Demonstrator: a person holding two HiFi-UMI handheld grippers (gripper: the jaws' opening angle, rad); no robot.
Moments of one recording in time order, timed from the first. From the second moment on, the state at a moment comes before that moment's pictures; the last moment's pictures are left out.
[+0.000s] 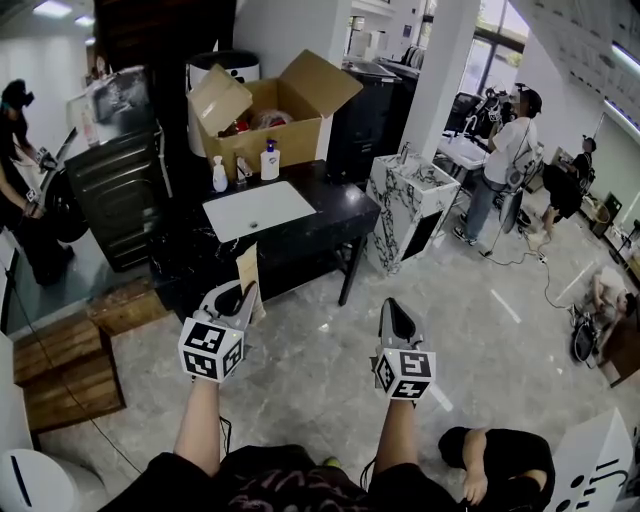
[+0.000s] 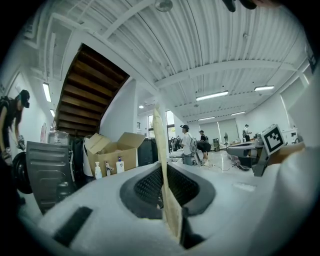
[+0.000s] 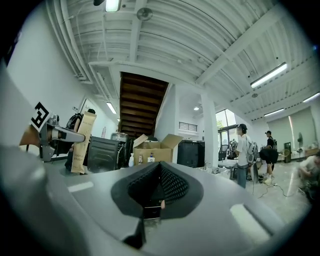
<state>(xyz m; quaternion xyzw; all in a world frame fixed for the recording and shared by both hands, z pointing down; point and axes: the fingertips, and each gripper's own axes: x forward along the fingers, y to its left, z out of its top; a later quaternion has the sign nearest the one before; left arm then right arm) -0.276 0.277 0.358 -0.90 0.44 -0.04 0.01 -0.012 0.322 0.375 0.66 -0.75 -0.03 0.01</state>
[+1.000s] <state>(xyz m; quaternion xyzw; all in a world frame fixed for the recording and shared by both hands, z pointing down) -0.282 0.228 0.395 -0.92 0.39 -0.05 -0.01 -0.044 0.291 0.407 0.68 -0.73 -0.01 0.05</state>
